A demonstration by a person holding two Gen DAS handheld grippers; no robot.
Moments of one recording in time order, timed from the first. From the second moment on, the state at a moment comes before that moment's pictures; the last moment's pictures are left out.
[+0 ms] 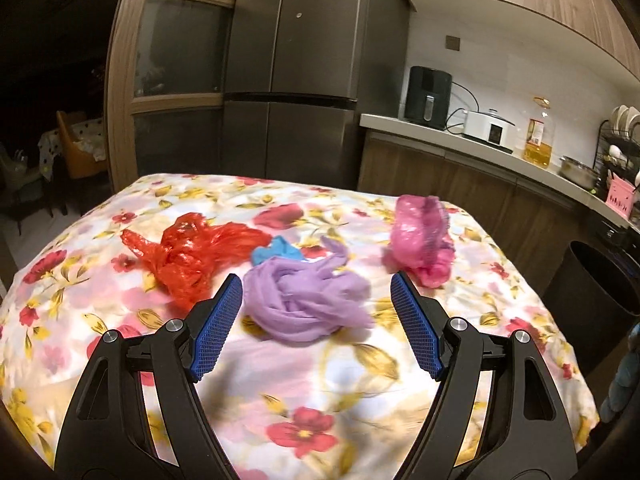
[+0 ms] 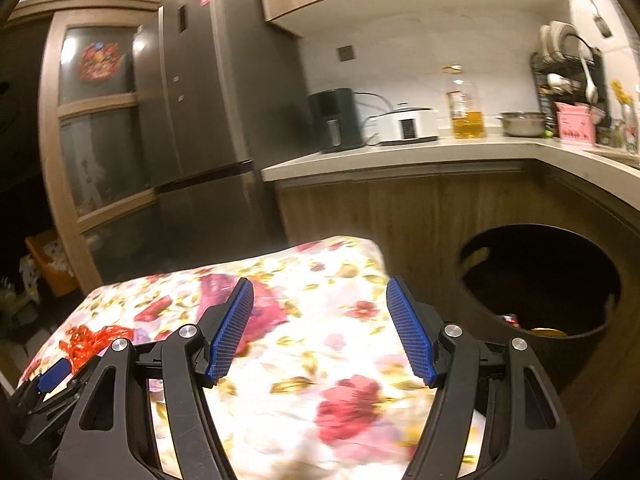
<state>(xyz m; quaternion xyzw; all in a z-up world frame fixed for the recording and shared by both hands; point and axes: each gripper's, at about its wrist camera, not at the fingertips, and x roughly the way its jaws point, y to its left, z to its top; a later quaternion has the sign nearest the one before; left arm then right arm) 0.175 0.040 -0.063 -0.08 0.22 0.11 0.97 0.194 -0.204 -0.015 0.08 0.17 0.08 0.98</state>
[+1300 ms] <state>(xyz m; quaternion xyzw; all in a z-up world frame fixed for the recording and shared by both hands) 0.228 0.080 -0.106 -0.14 0.29 0.03 0.95 0.289 -0.092 -0.071 0.03 0.23 0.13 0.96</state>
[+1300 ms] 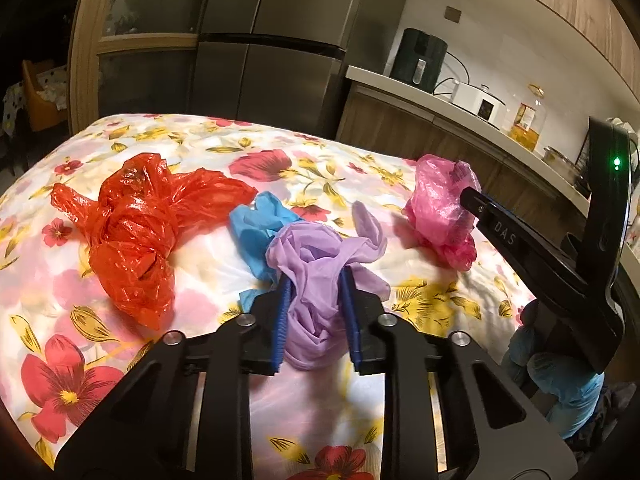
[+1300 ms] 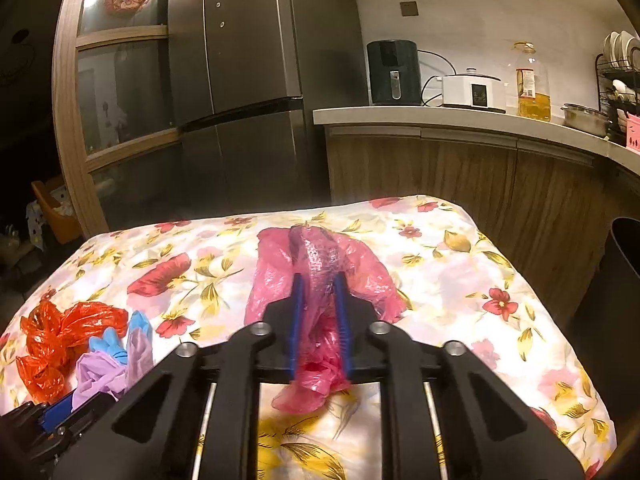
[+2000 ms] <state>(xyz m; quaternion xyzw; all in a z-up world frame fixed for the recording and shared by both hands) 0.193 0.071 -0.055 -0.14 0.23 0.02 0.96 0.238 -0.135 -0.030 0.06 0.18 0.13 0.97</state>
